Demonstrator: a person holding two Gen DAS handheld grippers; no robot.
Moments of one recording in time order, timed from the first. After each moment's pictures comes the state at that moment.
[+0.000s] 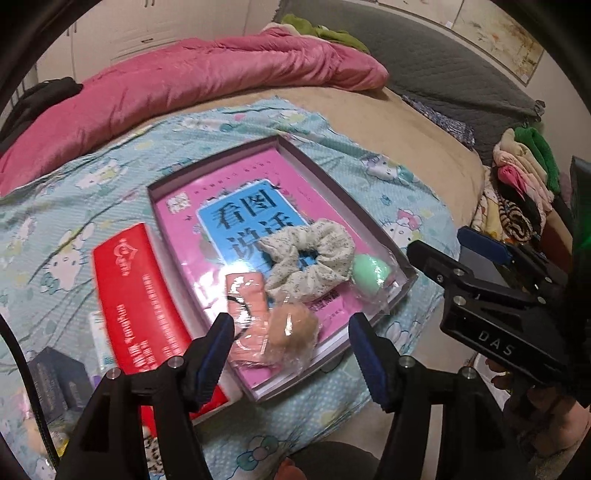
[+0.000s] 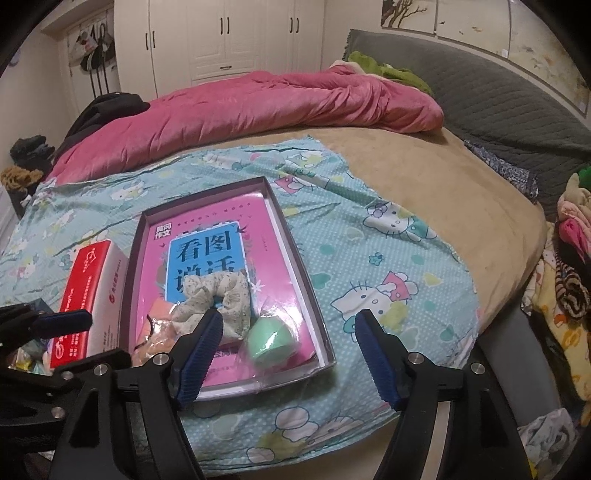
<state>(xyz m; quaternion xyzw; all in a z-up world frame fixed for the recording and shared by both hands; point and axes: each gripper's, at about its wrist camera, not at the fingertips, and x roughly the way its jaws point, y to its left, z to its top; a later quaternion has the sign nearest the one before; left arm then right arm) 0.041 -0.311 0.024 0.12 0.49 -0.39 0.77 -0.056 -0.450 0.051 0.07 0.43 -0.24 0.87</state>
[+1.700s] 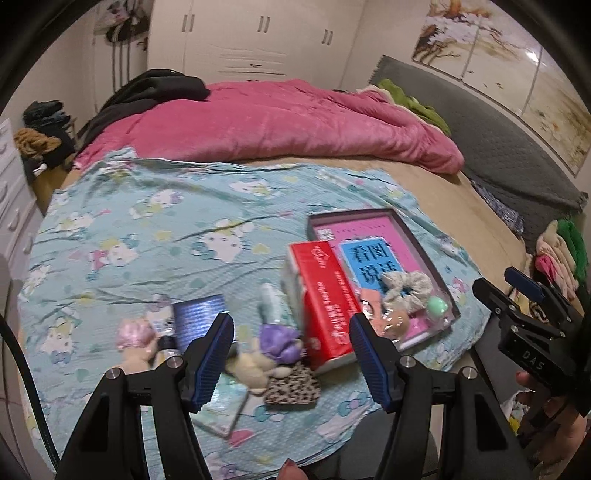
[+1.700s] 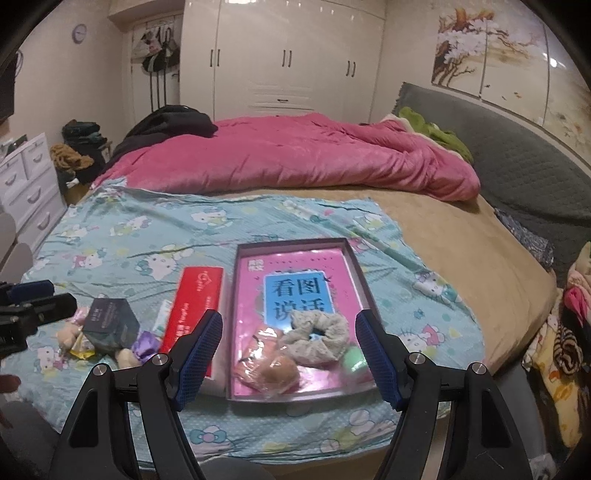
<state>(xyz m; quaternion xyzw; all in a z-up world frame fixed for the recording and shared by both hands) 0.048 -0.109 0.107 0.02 0.45 -0.25 0.86 -0.054 -0.321 0.135 0.00 0.37 -0.16 0.91</state>
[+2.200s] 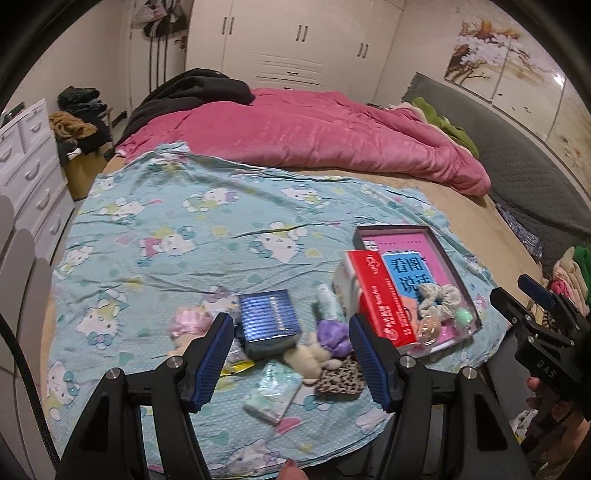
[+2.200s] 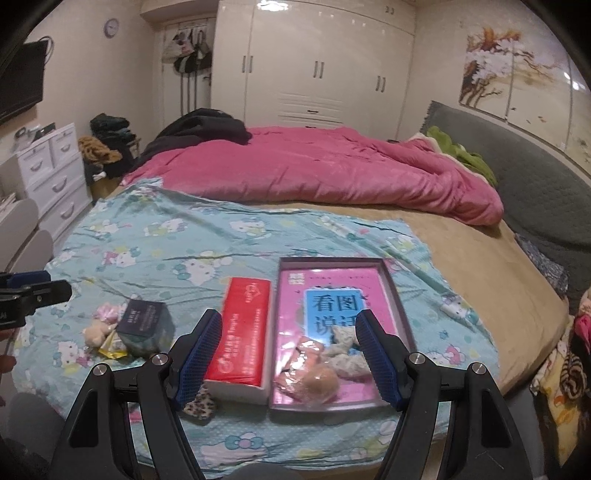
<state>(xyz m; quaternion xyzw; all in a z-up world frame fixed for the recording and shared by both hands) 0.050 -0.037 0.116 -0.01 0.45 -0.20 0.87 -0.041 -0.267 0.146 -0.03 0.36 -0.10 0.93</state>
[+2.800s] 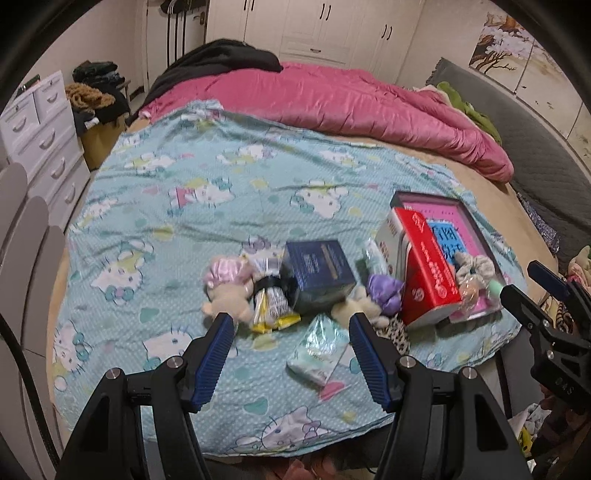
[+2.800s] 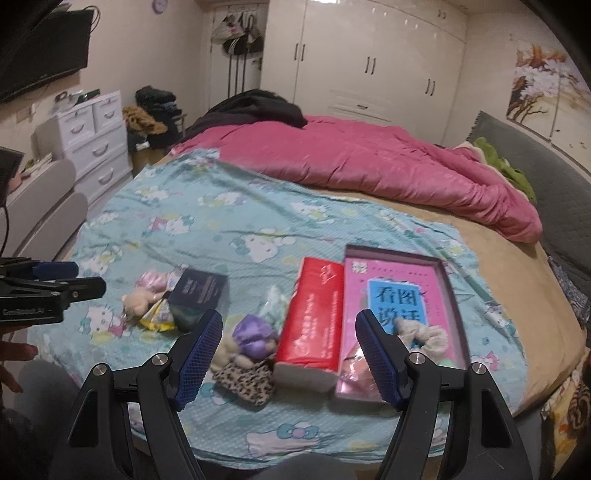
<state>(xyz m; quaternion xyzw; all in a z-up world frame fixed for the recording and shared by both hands) 0.041 0.007 0.062 0.00 0.49 -0.17 0.85 -0.039 -0.197 0.110 -0.06 0.39 -0.03 0.92</state>
